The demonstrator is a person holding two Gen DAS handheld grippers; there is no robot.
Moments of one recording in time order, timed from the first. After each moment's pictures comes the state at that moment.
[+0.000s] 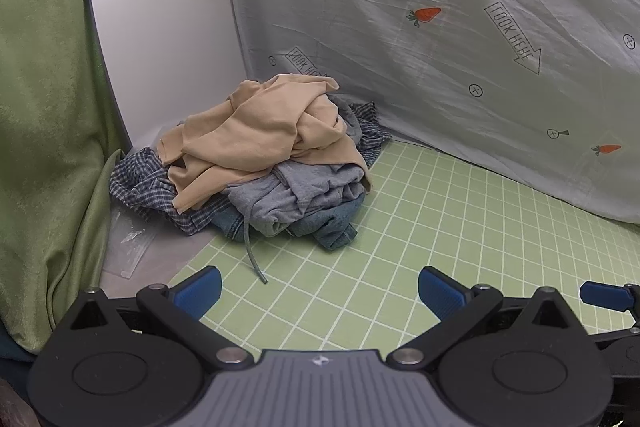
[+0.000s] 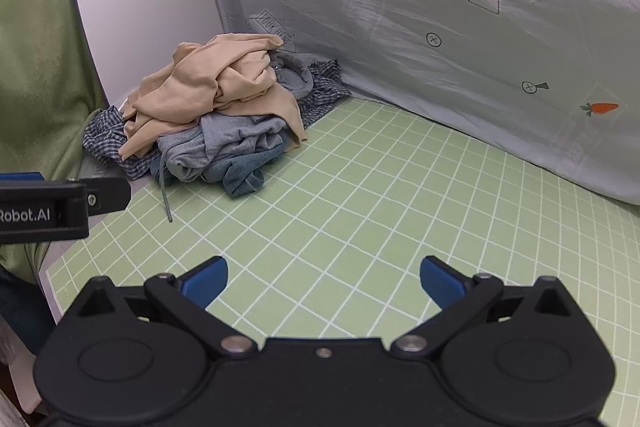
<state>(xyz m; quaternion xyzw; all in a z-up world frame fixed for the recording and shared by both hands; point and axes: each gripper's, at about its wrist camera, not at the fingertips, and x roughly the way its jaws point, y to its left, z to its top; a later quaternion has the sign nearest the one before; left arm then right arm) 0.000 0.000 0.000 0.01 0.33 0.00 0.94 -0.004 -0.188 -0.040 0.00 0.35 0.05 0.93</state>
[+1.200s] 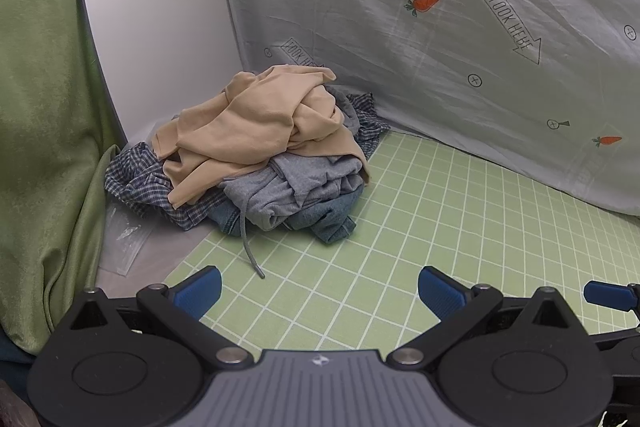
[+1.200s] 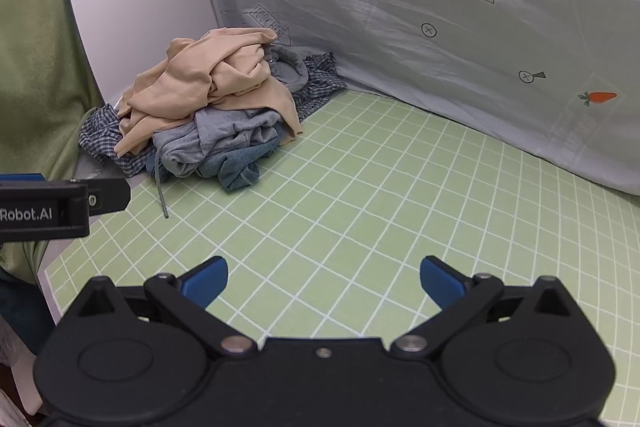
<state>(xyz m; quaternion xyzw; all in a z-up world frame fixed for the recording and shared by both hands) 0.004 0.000 -0.004 0.01 0.34 0.00 0.94 -0.003 -0.194 -0.045 0.01 0.36 0.05 0.93</state>
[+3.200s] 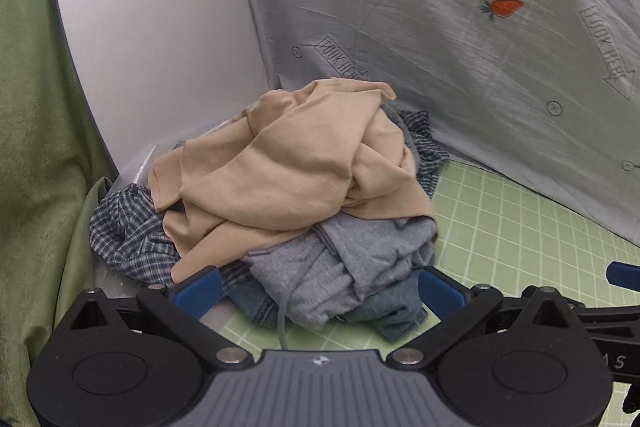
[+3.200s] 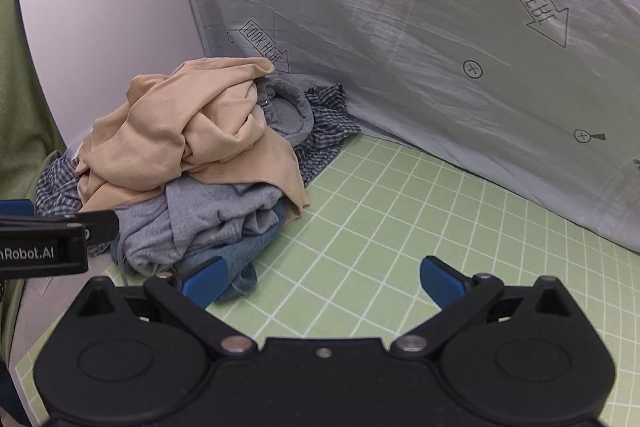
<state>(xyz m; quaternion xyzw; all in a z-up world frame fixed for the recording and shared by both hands) 0.172 0.061 -0.014 0.01 0.36 0.03 0.93 0.167 -0.145 -0.040 0.00 0.35 0.03 0.94</state>
